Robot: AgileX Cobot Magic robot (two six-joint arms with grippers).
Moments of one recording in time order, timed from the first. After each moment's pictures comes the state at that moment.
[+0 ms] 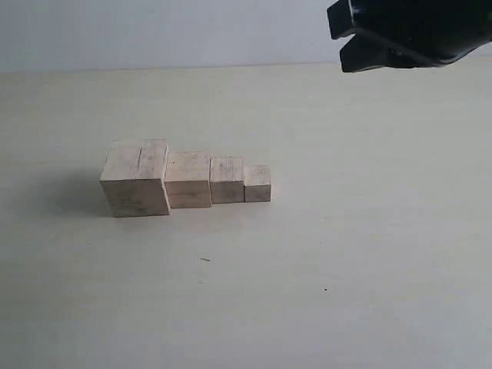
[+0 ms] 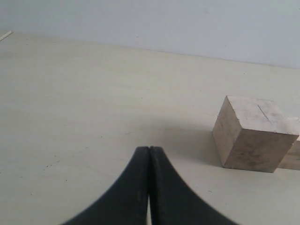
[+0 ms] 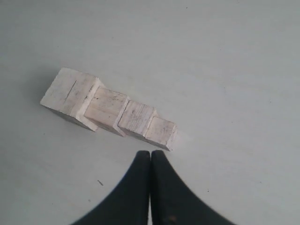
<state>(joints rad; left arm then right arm) 0.01 0.00 0.00 -0.11 0.37 0.00 0.58 1.25 -1.05 0.31 0.70 -0.04</state>
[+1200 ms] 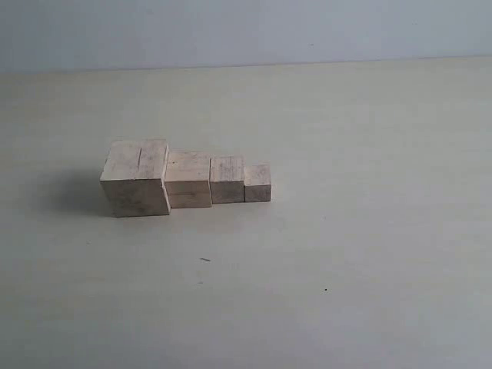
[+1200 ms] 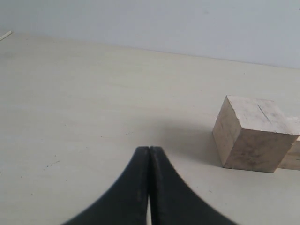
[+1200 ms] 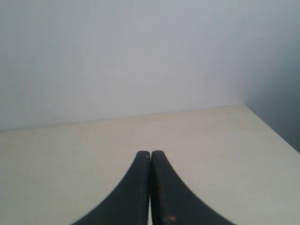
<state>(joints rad) 0.01 0.00 0.00 -0.11 0.37 0.00 0.03 0.13 -0.37 0.03 0.47 0.03</state>
